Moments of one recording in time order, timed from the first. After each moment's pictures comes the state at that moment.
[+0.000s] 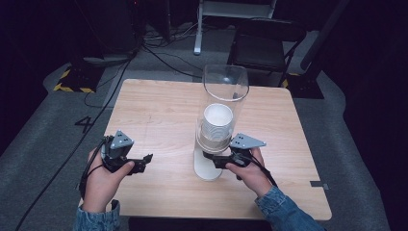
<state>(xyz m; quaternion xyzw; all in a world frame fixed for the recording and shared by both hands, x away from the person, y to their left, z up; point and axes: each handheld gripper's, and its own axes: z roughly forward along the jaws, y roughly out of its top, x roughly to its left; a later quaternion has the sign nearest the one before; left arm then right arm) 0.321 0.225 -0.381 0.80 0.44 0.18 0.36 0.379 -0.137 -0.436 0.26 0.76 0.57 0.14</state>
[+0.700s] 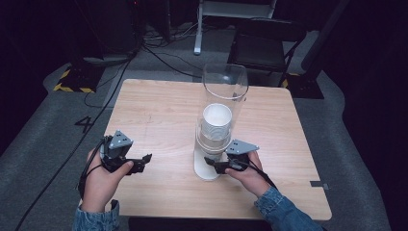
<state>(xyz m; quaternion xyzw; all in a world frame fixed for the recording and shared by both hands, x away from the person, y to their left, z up) 0.321 0.227 -0.382 0.80 0.44 0.18 0.36 0.384 -0.141 -0.470 0.24 0.81 0.51 0.15</state>
